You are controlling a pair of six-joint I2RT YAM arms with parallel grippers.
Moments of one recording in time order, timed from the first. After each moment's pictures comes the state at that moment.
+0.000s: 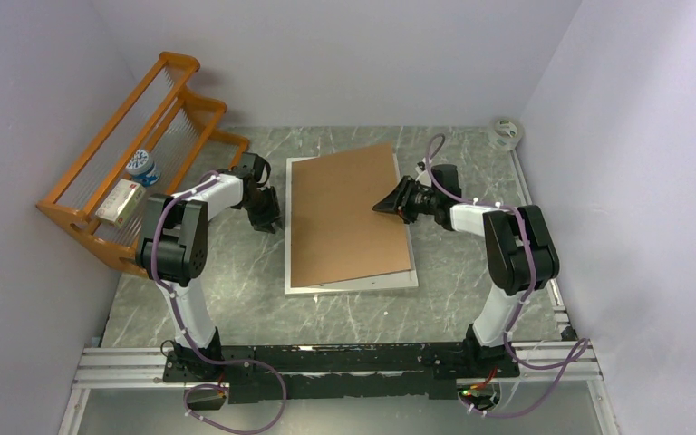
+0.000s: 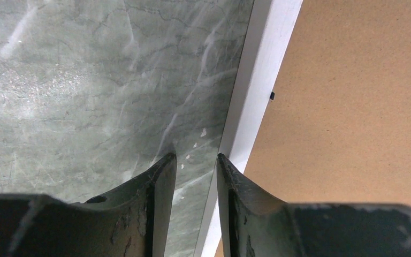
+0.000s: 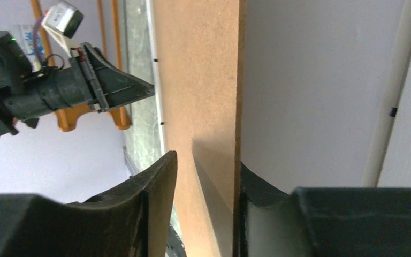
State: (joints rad) left arm -0.21 1.90 1.25 -0.57 0.20 -0.48; right arm 0.19 1.79 0.90 0.27 -0.74 0.83
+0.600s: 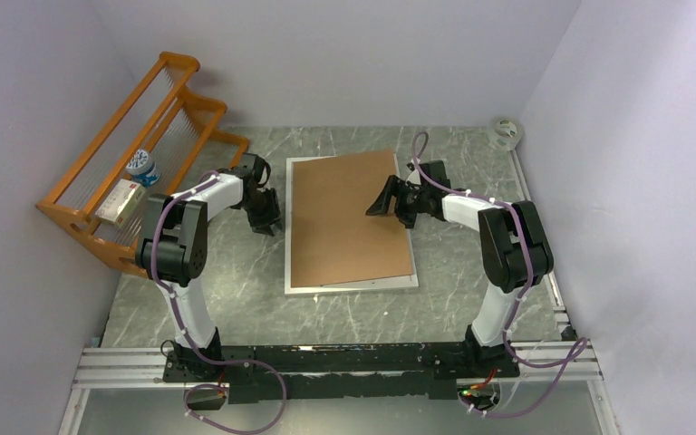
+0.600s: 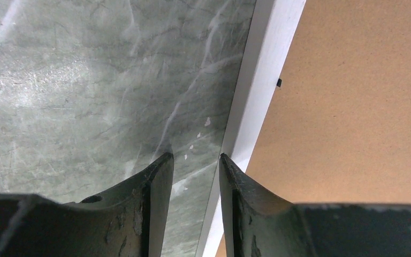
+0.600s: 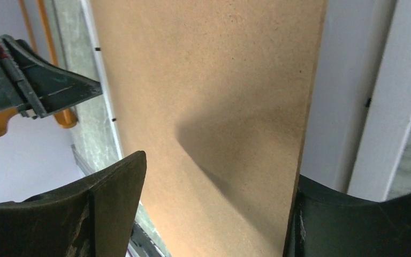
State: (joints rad) left arm -0.21 1.90 1.25 -0.61 0.20 -0.47; right arm 0.25 1.83 1.03 -0.04 -0.60 0.64
